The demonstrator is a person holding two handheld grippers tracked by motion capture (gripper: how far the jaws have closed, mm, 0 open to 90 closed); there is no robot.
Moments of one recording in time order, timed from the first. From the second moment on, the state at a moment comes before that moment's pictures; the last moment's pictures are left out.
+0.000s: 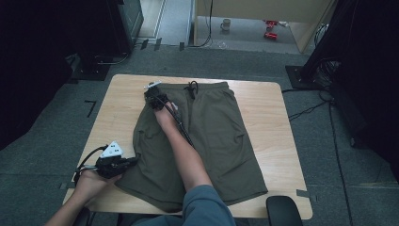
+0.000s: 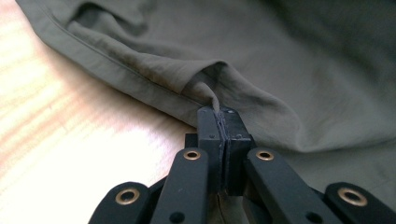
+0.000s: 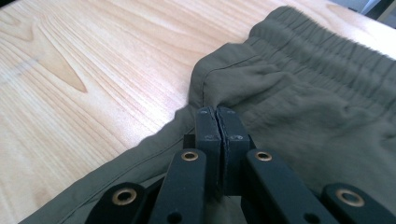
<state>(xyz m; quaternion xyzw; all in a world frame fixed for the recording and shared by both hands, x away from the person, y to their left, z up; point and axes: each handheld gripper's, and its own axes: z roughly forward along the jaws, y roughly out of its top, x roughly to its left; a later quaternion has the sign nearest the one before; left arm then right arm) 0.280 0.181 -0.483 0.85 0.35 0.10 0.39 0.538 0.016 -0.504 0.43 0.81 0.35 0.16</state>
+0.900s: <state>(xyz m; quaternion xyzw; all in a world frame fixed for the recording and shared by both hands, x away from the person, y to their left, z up) 0.287 0.056 -0.410 0.85 0.23 0.06 0.48 0.522 -0.116 -0.412 0.46 0.77 0.41 0.16</state>
